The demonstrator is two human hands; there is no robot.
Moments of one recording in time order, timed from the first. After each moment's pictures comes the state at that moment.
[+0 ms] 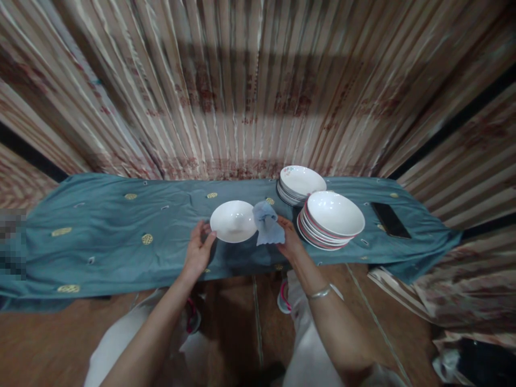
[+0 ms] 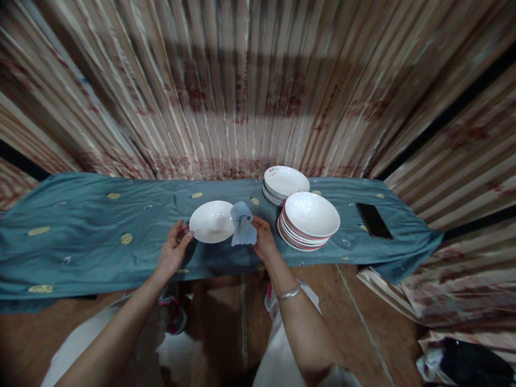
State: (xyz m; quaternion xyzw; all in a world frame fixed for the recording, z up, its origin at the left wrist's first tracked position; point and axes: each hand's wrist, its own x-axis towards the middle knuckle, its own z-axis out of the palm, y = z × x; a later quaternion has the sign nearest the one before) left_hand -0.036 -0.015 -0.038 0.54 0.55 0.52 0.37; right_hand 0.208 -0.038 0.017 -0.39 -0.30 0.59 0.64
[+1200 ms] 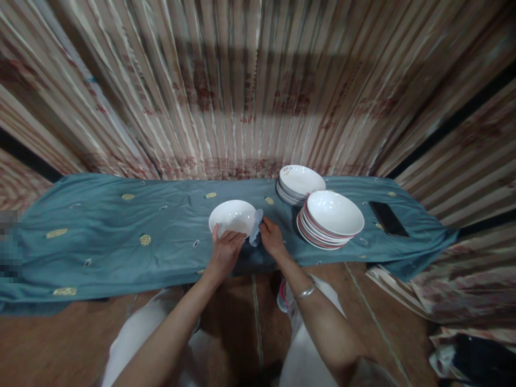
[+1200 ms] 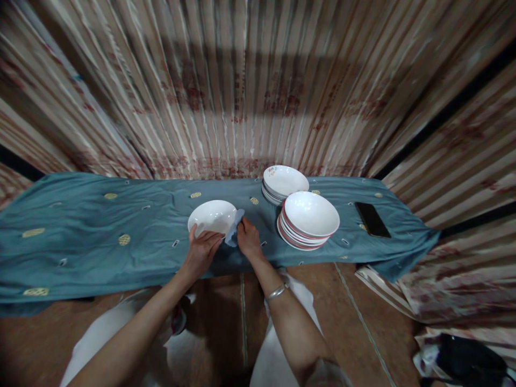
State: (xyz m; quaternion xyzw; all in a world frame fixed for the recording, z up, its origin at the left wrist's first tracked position) left_hand 0.020 -0.029 -0.022 0.84 0.42 0.33 0.10; right_hand 0.192 -0.022 -0.024 -0.63 -0.51 0.30 0.49
